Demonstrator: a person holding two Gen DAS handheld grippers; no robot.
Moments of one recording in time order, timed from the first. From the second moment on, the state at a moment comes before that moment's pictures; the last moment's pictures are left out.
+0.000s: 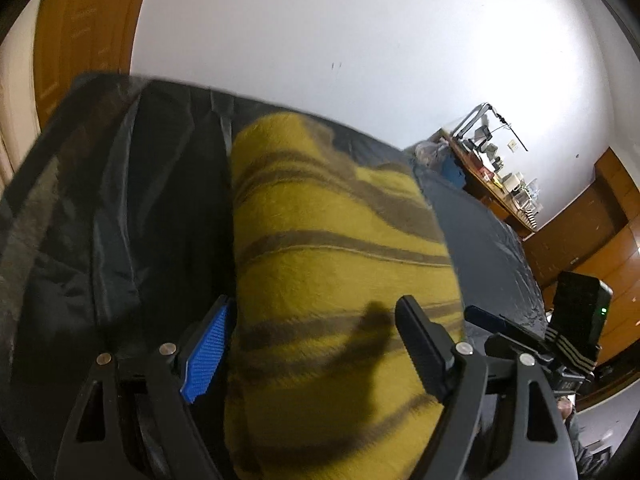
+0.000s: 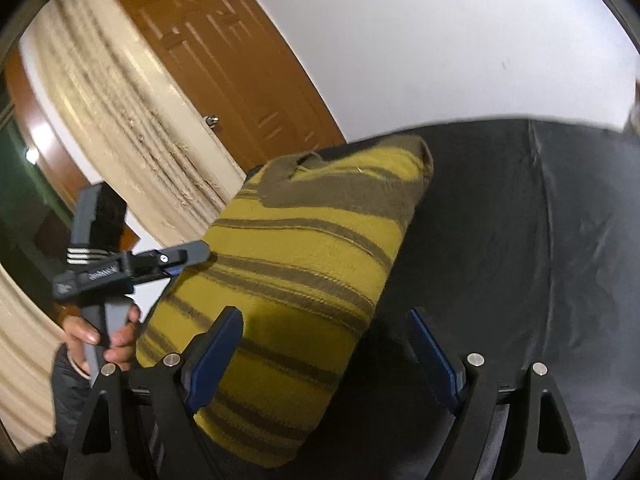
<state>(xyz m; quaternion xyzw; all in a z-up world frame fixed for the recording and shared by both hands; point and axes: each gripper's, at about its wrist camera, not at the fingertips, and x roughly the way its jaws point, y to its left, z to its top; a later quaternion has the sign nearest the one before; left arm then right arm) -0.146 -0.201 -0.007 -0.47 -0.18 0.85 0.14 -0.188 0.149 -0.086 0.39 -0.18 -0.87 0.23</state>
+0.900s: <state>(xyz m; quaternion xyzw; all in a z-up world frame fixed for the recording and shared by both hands) -0.169 -0.208 -0.047 -0.51 -0.23 0.79 0.23 -0.270 0.096 -0.129 0.46 -0.27 -0.79 0.30</state>
